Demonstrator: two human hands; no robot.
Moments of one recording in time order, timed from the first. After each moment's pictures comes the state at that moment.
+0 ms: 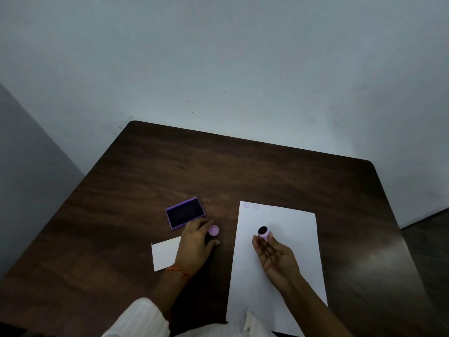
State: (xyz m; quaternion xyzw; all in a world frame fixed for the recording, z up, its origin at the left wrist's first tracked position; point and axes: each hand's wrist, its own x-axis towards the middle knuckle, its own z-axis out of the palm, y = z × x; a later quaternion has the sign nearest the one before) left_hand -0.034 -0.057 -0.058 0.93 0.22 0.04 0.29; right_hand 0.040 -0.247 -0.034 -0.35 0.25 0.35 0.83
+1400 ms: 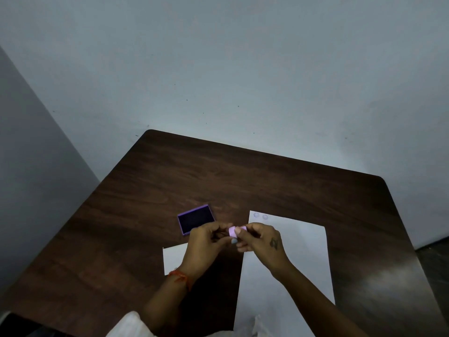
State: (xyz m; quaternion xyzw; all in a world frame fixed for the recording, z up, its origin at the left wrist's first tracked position) left_hand -0.043 -0.067 0.007 0.76 0.23 0.13 0.59; right_hand 0.042 -0.189 0.015 -0.82 -0.15 0.25 0.50
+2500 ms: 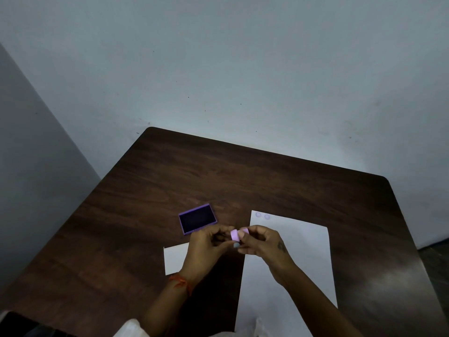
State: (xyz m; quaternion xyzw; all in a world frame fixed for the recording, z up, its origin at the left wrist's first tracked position) left_hand -0.047 -0.066 -0.001 0.75 0.24 0.11 0.60; right_hand 0.044 -0.195 0.007 -0.74 -0.09 0.34 0.58
